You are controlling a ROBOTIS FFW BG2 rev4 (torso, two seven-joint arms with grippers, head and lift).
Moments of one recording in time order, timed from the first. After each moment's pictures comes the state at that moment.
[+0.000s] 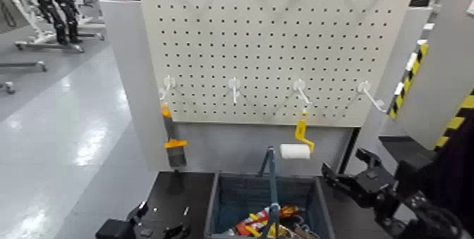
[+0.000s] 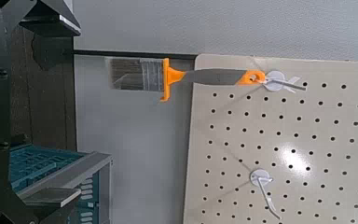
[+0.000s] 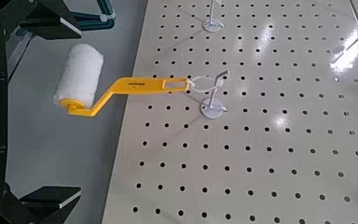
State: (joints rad) left arm 0.25 0.15 -0.16 -1.61 0.20 -0.19 -0.06; right arm 0.04 -0.14 -0.12 -1.64 -0.11 0.01 0.52
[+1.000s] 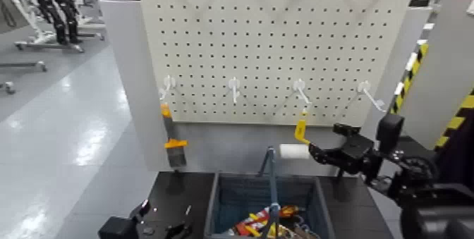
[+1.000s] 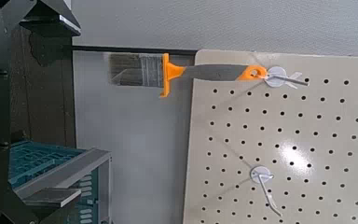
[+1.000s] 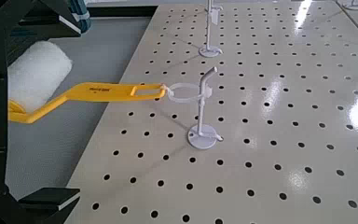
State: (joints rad) left arm 0.23 0.15 -0.16 -1.60 0.20 -0.18 -0.07; right arm -0.26 -0.29 0.03 -1.37 -0.20 0.05 0.71
